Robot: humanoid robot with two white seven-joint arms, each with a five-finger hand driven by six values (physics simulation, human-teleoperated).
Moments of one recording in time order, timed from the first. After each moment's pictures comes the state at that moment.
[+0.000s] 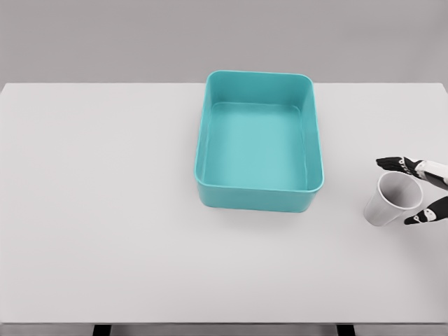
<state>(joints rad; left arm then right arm) 0.04 0.00 -0.11 0.01 0.13 -0.35 -0.09 -0.18 -1.12 0.45 -1.38 -0.52 -0.39 0.61</state>
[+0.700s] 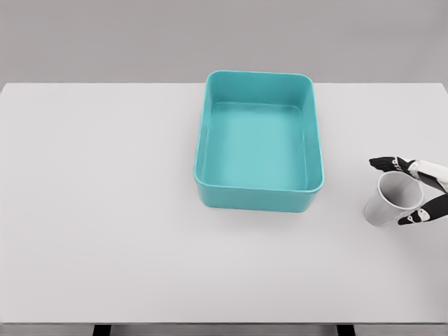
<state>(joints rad) 0.04 0.00 -0.11 0.01 0.13 -0.35 -0.09 -0.18 -1.11 0.45 -1.41 -0.52 -0.38 0.61</state>
